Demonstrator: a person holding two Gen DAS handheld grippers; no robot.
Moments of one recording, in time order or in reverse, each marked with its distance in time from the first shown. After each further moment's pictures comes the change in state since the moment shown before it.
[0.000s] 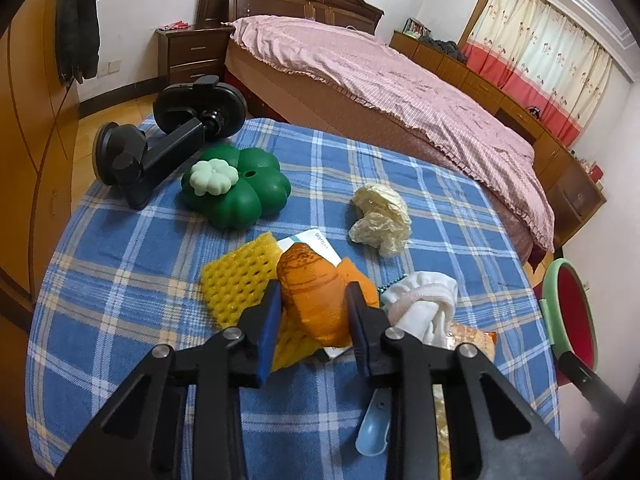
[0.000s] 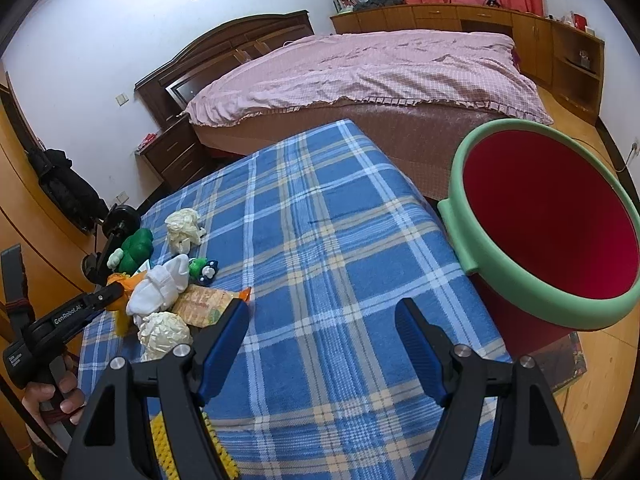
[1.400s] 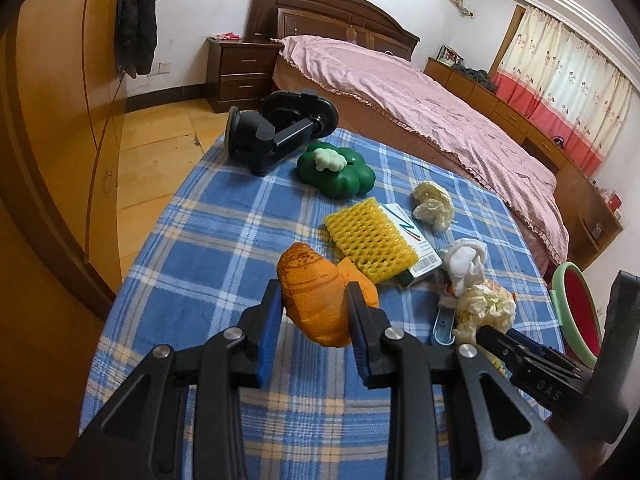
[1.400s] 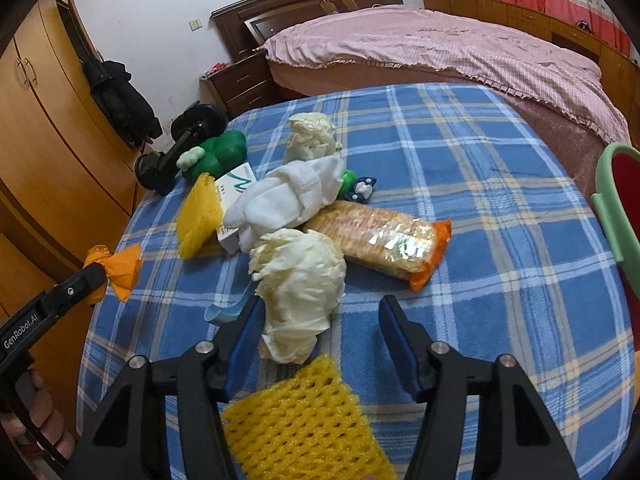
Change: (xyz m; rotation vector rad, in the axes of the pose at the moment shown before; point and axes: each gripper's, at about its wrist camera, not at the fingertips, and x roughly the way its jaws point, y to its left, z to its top) left arm -0.081 0.063 -0.054 -0.084 -0.079 0.100; right arm 0.048 0.119 -0.048 -0.242 0.153 0.140
